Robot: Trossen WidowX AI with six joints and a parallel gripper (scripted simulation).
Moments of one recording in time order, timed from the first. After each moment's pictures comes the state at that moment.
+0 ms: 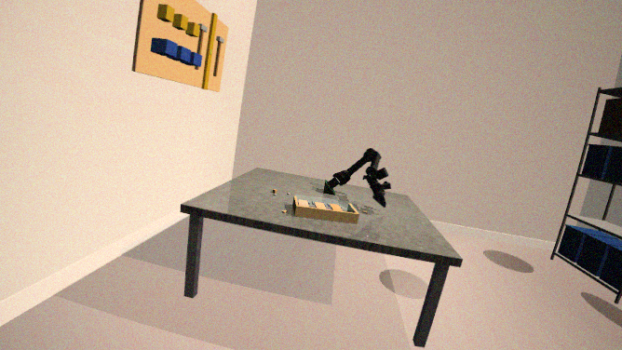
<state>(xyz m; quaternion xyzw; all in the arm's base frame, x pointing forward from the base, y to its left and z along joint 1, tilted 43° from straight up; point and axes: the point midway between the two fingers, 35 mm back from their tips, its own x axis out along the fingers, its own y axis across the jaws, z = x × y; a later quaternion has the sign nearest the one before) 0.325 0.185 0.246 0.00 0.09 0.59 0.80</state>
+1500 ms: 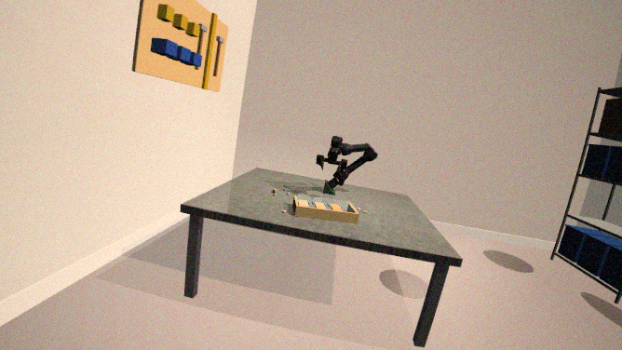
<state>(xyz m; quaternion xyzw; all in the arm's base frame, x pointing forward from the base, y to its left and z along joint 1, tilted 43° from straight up) 0.295 -0.171 0.112 0.37 0.27 0.03 0.89</state>
